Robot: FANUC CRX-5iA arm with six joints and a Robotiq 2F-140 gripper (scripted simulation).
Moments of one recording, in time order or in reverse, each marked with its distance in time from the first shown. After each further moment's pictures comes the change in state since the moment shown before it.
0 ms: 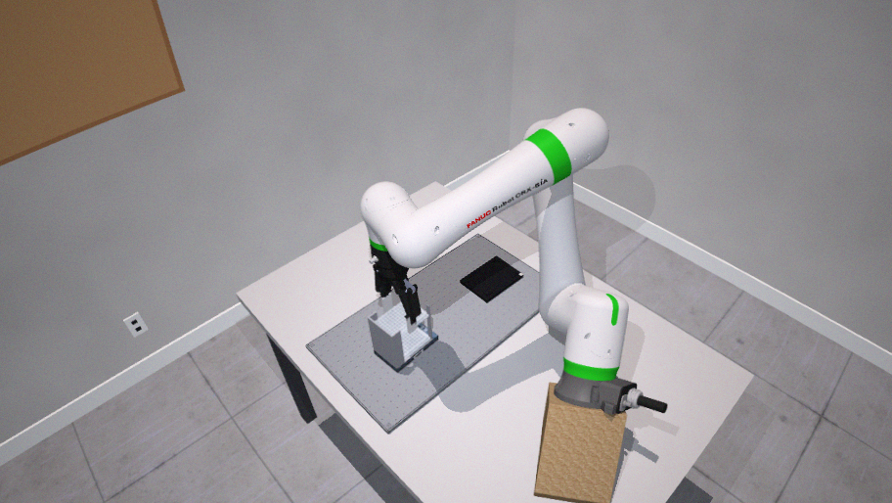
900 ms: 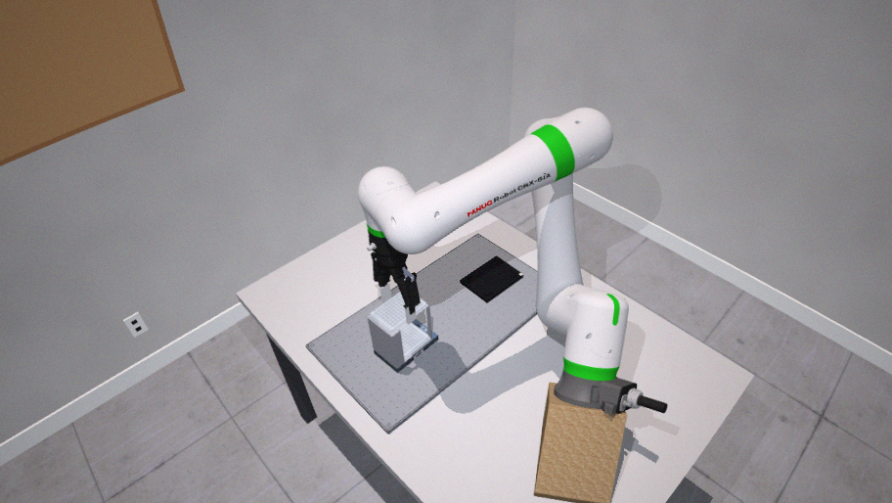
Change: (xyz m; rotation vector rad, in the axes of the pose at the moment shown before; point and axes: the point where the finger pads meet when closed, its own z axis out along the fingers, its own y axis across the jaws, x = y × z) arm 0.000 0.000 -0.038 0.000 0.000 0.000
